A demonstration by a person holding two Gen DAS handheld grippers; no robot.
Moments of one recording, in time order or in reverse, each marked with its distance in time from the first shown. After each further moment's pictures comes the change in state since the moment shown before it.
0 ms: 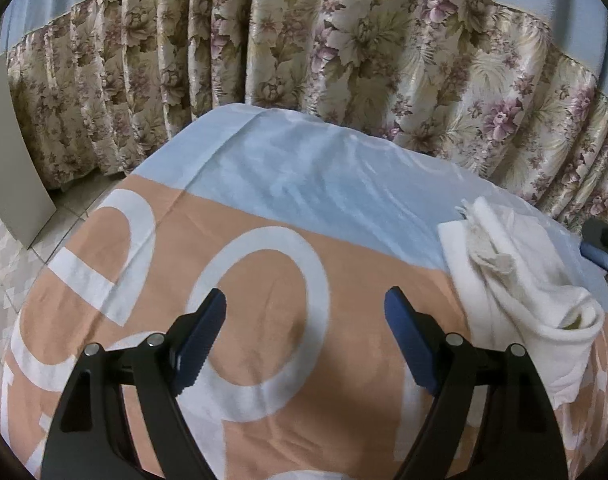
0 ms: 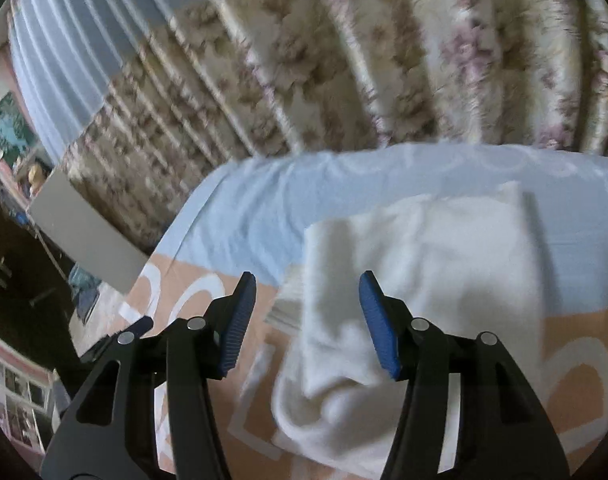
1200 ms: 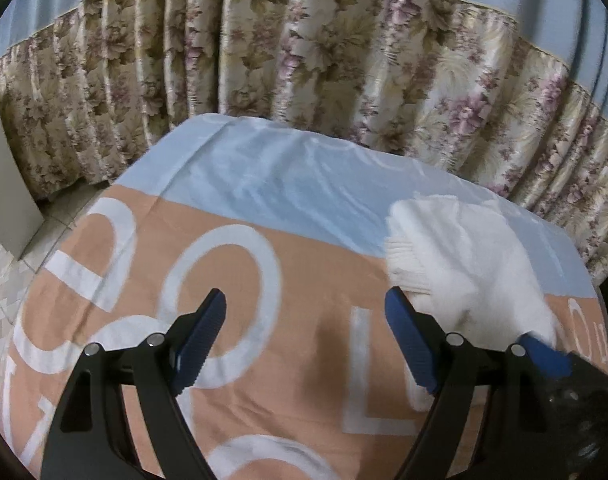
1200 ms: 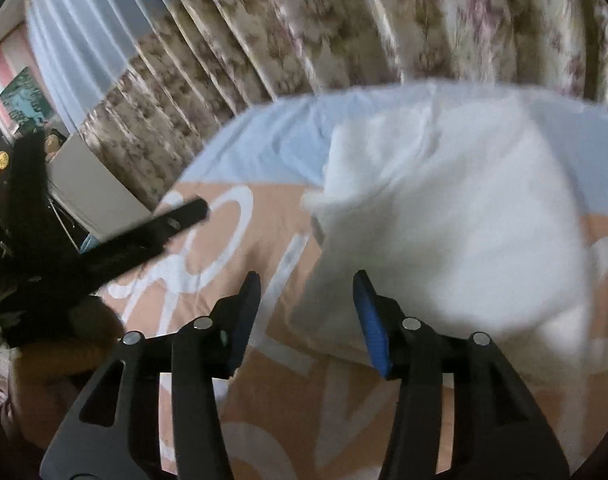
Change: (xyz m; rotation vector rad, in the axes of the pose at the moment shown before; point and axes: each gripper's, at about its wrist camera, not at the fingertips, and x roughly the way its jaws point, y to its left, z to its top) left arm -0.031 -0.040 -0.006 0.039 -0.002 -0.065; right arm -0.019 0.026 -0.093 -0.053 0.024 0.048
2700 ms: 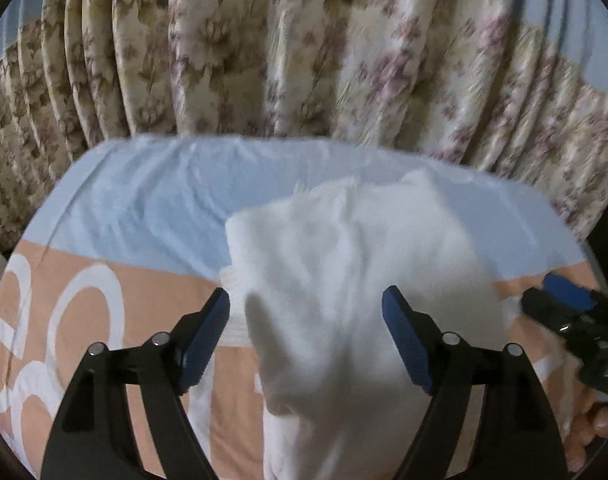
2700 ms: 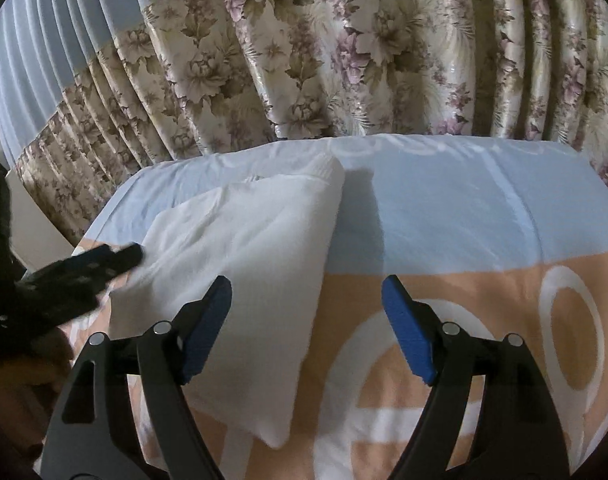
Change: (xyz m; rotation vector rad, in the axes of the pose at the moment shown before) left arm 0.066 -0.114 0.012 0.168 0.059 -0.071; right arm -0.030 -0.127 0.037 0.037 -0.056 -0.243
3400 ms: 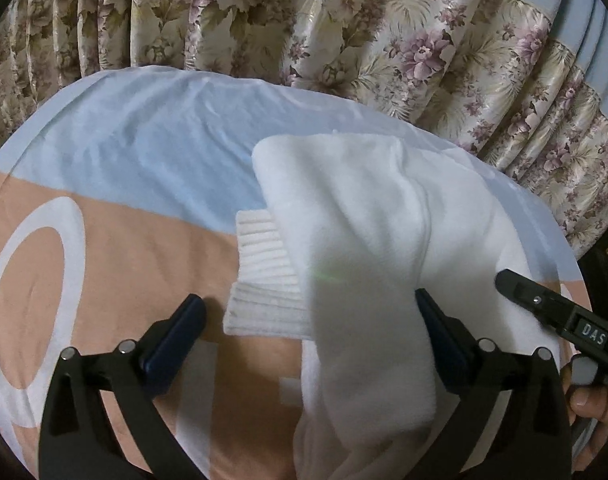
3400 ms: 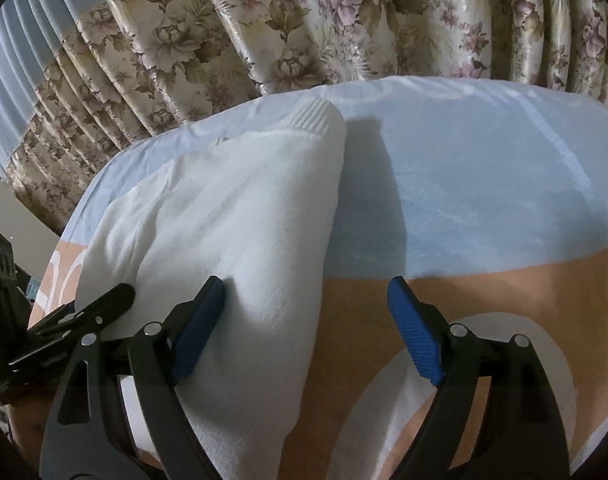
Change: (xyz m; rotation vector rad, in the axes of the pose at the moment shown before) left arm 0.043 0.042 -0.027 -0.130 0.056 -0.104; right arm 0.077 -0.018 -0.004 0.082 0.118 0.045
